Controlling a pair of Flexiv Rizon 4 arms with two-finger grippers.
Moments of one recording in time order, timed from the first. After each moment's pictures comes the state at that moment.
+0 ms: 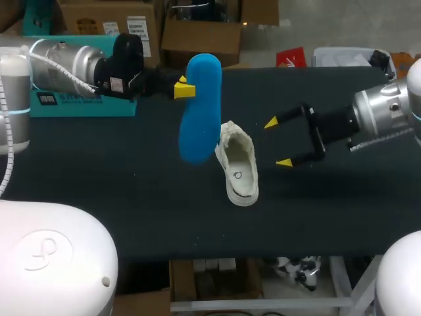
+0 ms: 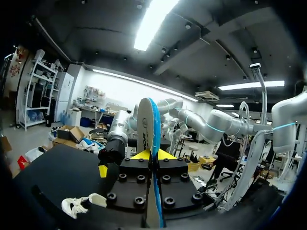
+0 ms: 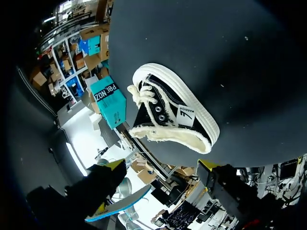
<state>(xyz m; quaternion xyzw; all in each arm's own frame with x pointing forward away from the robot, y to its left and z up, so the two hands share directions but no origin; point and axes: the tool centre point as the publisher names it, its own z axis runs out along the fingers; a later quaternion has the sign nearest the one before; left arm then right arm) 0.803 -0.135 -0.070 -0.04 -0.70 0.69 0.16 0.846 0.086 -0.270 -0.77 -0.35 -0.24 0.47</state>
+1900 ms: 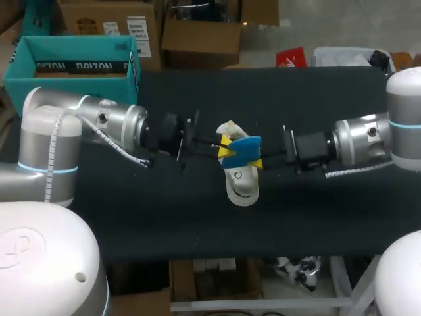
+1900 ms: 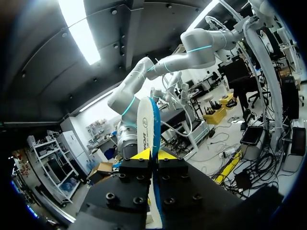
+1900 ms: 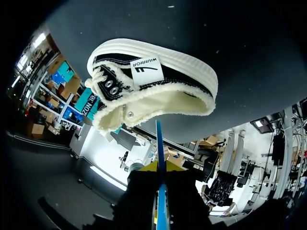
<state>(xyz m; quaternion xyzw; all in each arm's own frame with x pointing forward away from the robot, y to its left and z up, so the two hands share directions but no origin) 0.765 -0.212 -0.182 -0.26 -0.69 0.67 -0.11 0.806 0.143 -0.276 -0.78 -0.18 -0.15 0.59</state>
